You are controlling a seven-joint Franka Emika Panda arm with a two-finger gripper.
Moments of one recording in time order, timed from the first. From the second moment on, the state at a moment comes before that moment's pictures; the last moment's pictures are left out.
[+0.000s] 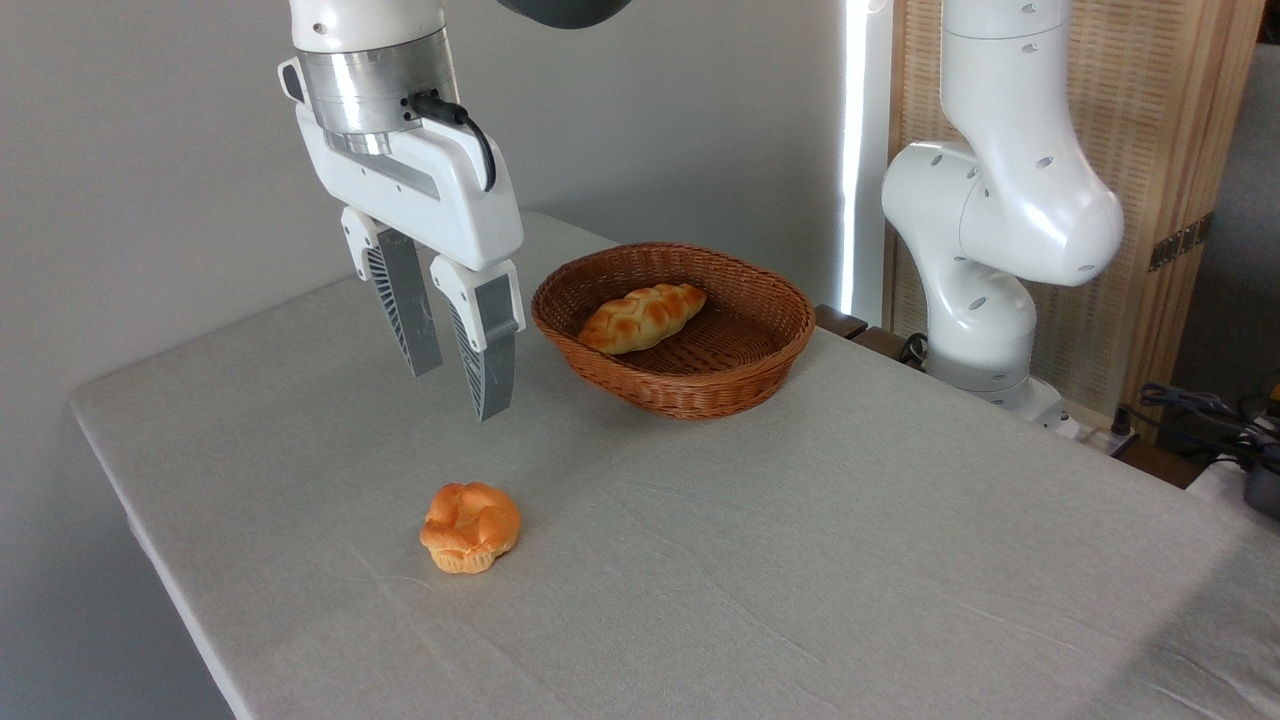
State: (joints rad) arm -0.04 0.08 -0.06 -1.56 -0.03 1.68 0.63
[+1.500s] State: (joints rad) arm -0.03 -0.02 -0.17 -2.05 -0.03 2.16 0.63
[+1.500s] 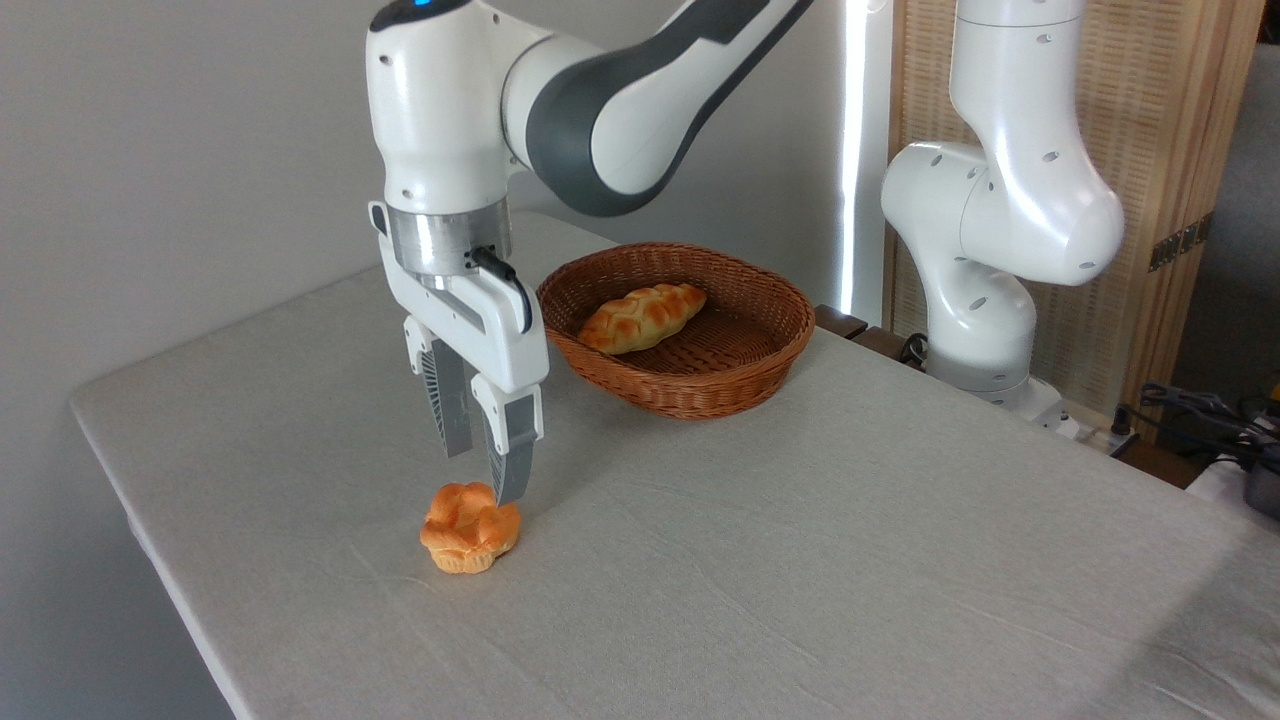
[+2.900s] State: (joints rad) arm -0.03 0.02 -0.20 -2.09 0.05 2.28 0.64
